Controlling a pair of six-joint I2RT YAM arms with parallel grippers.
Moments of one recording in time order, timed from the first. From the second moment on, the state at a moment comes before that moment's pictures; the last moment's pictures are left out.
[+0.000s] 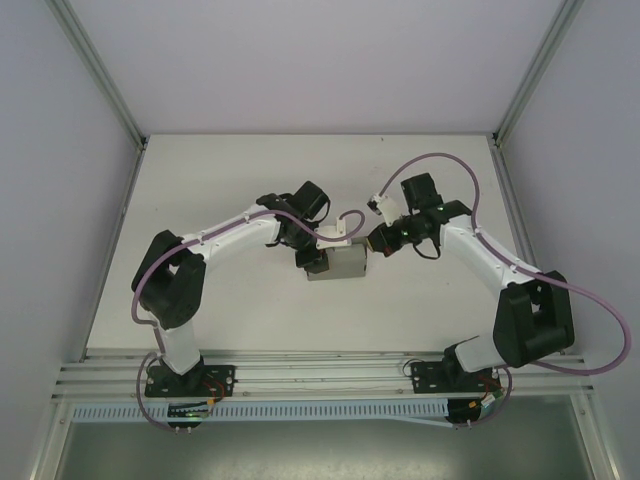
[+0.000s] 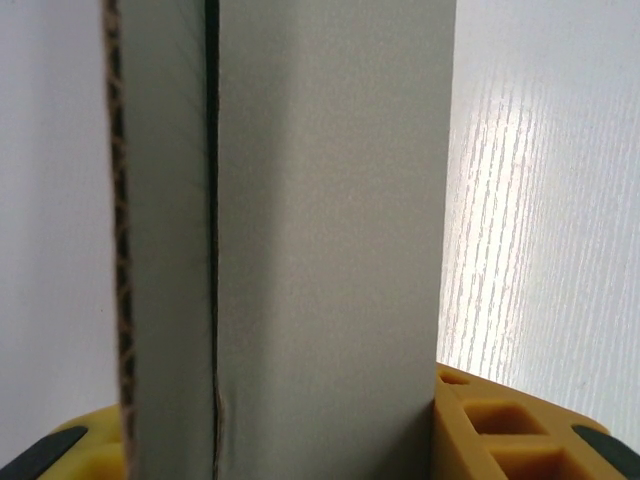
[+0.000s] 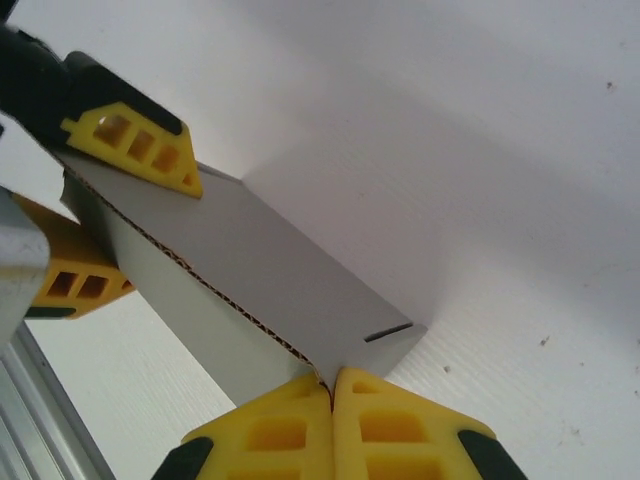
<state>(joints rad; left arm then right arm) -0.73 1.84 1.39 -0.79 0.33 0.65 0.38 1.43 1.04 -0.67 -0.52 -0.15</state>
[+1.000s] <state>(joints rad) -0.72 1.87 1.44 -0.82 0.32 0.62 0.36 1.46 1.03 -0.55 -0.60 0.77</state>
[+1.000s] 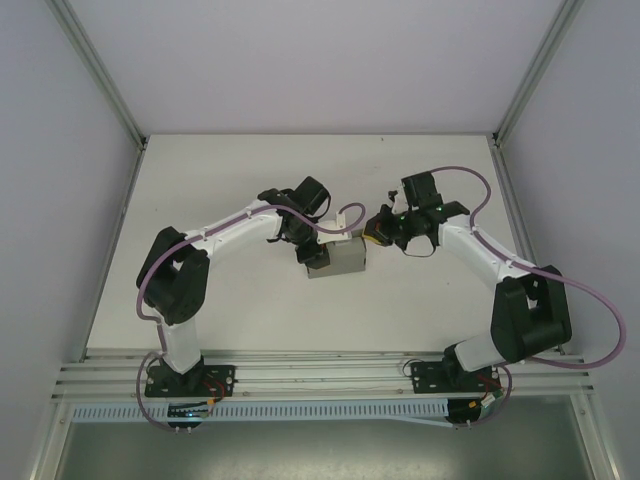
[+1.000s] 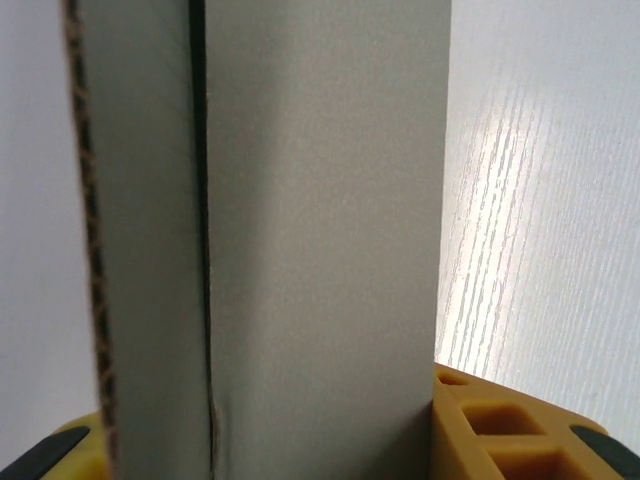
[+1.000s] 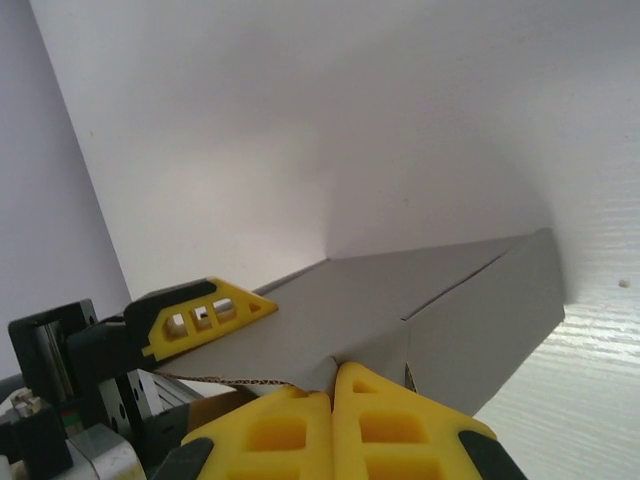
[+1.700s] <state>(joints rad) -0.72 1.89 1.46 -0.82 0.33 0.68 0.29 1.37 0.85 -0.39 -0.74 0.52</state>
